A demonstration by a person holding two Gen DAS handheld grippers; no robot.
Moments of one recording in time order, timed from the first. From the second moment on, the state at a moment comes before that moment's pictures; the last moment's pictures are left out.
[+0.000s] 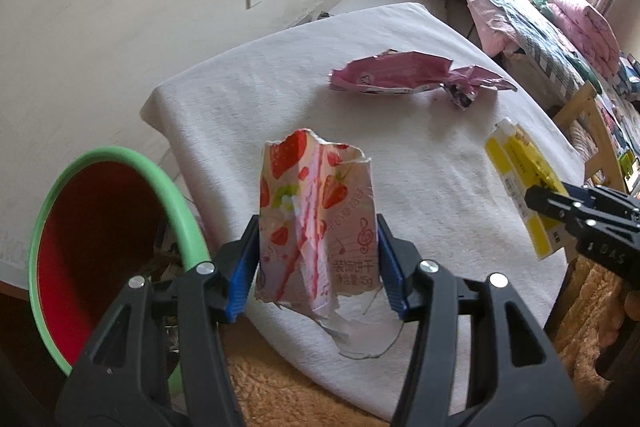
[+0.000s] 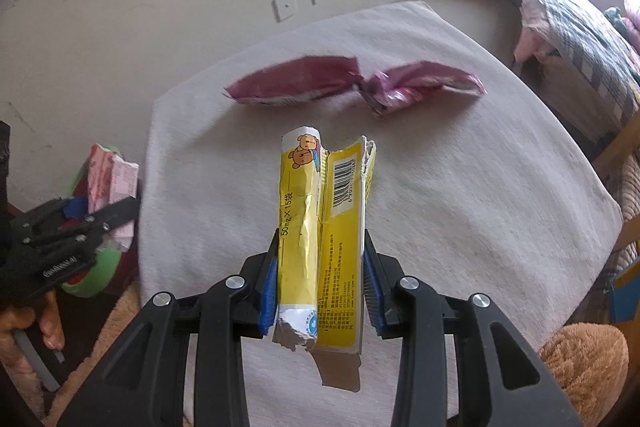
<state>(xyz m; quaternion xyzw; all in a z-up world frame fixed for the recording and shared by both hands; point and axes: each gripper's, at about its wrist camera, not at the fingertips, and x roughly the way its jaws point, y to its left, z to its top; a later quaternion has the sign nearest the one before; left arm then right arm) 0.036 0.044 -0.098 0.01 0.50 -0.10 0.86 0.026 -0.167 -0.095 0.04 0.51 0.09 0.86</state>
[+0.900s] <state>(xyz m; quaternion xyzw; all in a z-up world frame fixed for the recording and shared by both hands) 0.012 0.157 -0.113 -0.06 0.50 0.02 0.86 0.050 -0.053 -0.067 0.02 0.50 0.22 0.84</state>
